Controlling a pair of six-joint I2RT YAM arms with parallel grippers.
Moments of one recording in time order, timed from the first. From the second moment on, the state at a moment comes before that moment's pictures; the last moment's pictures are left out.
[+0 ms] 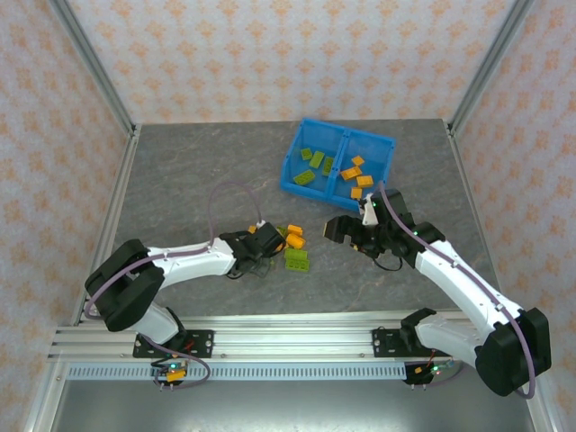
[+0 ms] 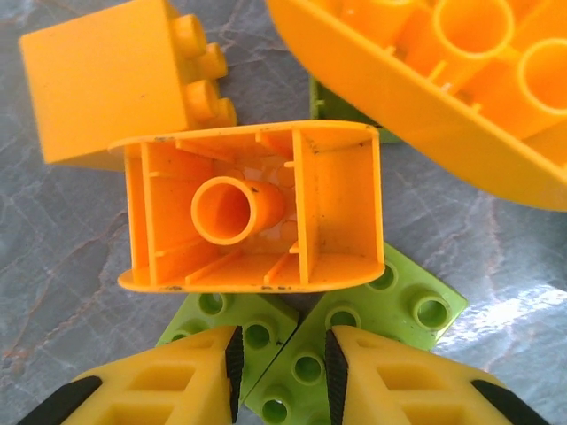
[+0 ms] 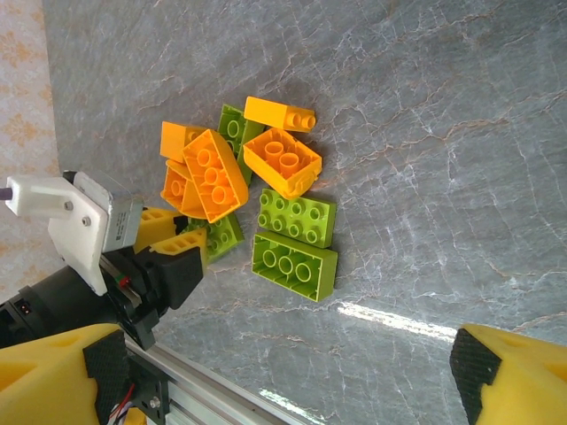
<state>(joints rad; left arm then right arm) -0.80 1.52 0.78 -0.51 -0.31 -0.36 0.43 1.06 0.78 -0.61 -0.43 0.72</state>
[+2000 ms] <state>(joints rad) -0.62 1.53 0.73 -0.51 -0.22 -0.92 0.43 1.10 0.76 -0.59 -0.42 0.73</state>
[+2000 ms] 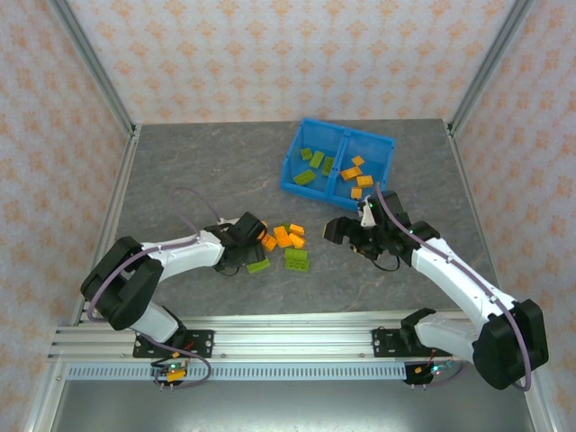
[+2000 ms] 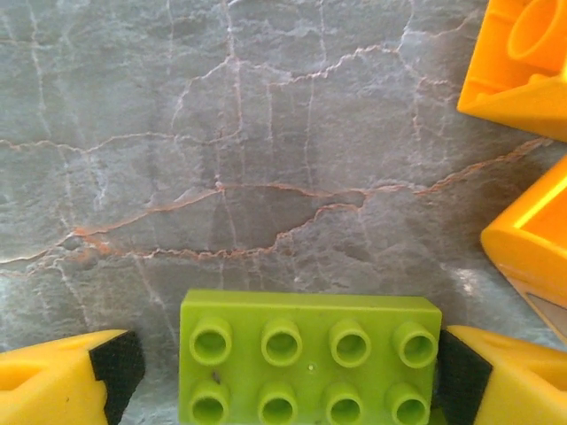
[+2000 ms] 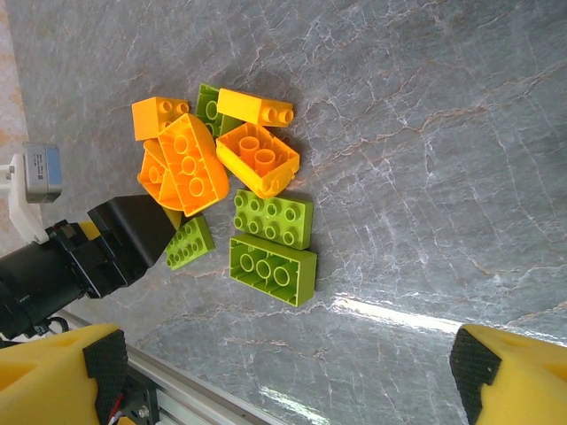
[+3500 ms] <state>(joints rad) -0.65 2.19 2.01 -0.59 -0.38 -0.46 0.53 0.96 0.79 -0.59 -0.34 0.69</state>
